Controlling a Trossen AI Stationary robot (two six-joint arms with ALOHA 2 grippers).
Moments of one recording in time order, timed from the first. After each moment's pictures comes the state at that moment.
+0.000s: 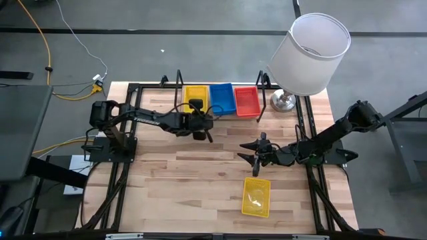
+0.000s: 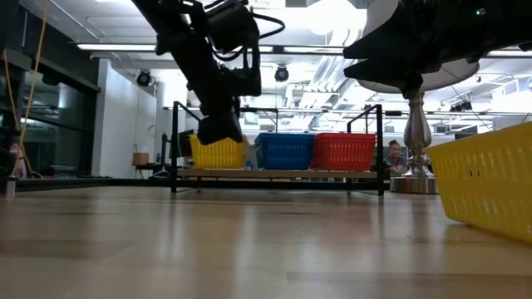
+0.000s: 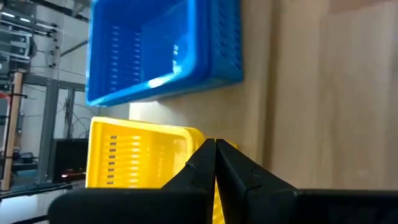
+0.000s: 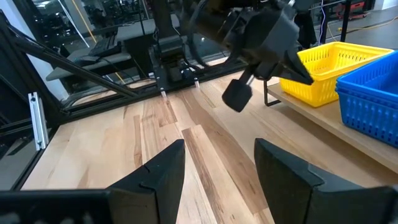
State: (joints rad) left arm 0.21 1.73 1.06 -0.29 -0.68 0.39; right arm 0.42 1.32 0.41 0.73 0.64 0.32
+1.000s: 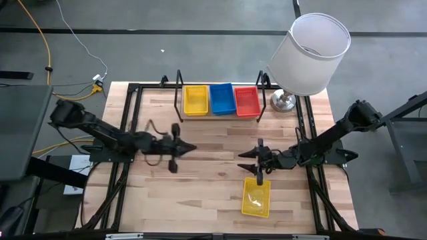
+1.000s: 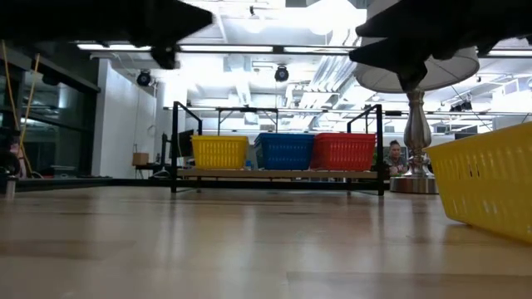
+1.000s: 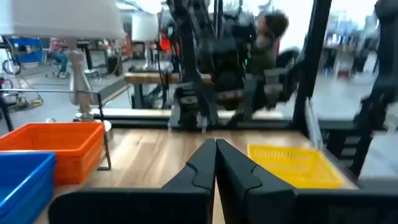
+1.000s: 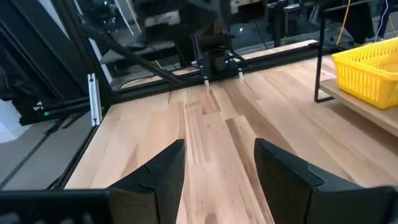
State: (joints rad) left arm -0.15 1.25 0.36 0.92 -0.28 0.01; right arm 0.47 1.32 0.42 0.73 0.52 0.30
